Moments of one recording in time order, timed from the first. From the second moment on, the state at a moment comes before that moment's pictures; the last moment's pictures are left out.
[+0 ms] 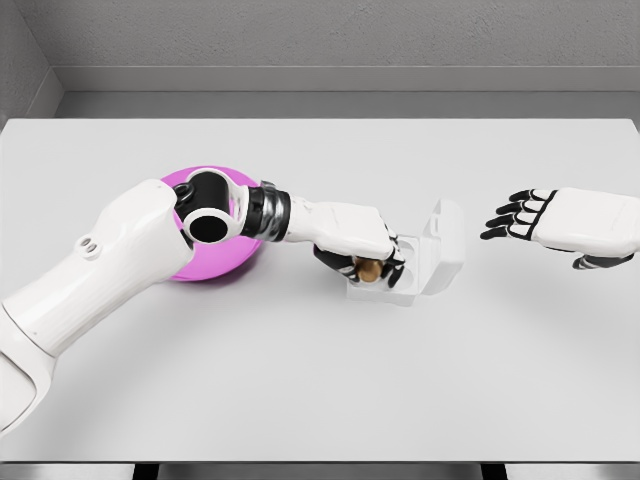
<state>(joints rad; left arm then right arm) -0.90 0.29 -1.01 -1.27 -0.40 -0.61 -0.58 -0.36 -1.09 0.34 -1.76 0.40 -0.61 0.61</state>
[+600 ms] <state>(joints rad) -0.90 0.29 -1.01 -1.25 -0.39 -0.61 -0.58 -0.36 -1.08 0.34 -1.76 0.40 -0.61 0.61</state>
